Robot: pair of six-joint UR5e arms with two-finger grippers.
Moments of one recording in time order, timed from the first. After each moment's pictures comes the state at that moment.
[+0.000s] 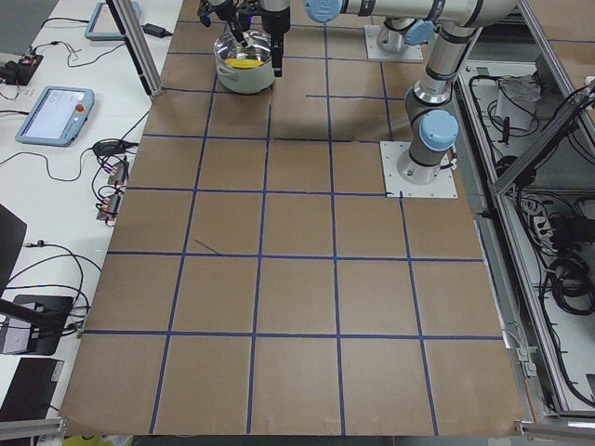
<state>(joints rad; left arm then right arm) -1.52 -1.60 -1.48 -1.66 1.61 0.03 1.81 -0.75 0.68 -1.15 -1.63 -0.01</state>
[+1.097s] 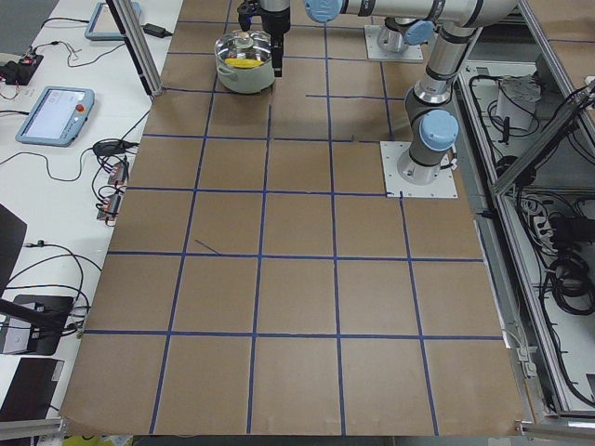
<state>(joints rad) -1.52 -1.60 -1.48 -1.66 1.61 0.03 1.80 -0.98 0.73 -1.04 -1.67 0.03</state>
